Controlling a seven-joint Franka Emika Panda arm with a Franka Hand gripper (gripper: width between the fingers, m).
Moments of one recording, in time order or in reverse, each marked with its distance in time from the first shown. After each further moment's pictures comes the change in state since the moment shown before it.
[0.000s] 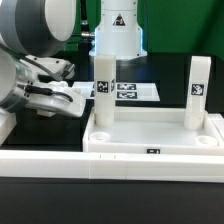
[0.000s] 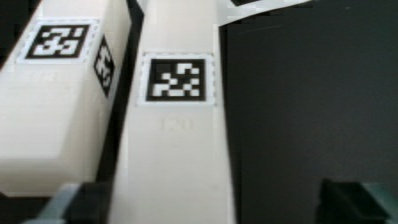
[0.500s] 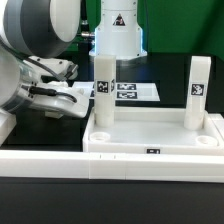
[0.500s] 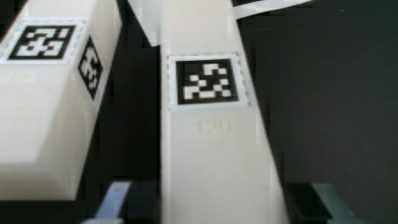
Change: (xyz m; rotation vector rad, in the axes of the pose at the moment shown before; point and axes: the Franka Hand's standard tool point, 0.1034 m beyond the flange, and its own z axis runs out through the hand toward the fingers) arm 0.000 -0.005 0.001 -0.002 -0.002 -0.007
